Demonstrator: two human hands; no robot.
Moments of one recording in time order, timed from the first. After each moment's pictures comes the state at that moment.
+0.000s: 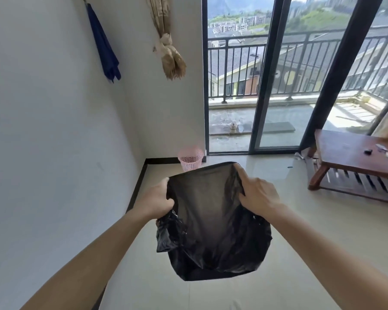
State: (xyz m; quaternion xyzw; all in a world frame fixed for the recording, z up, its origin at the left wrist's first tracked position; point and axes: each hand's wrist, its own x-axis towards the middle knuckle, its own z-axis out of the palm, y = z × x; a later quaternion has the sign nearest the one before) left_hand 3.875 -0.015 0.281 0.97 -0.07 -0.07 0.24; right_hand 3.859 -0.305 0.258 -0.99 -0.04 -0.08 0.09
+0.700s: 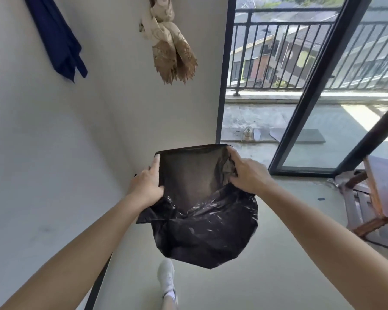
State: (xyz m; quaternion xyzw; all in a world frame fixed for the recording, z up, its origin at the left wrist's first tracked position) left_hand 4.499 -0.018 0.220 0.99 -0.02 -0.02 0.12; right_hand 4.505 -0.311 0.234 -1.00 -0.06 0.02 0.08
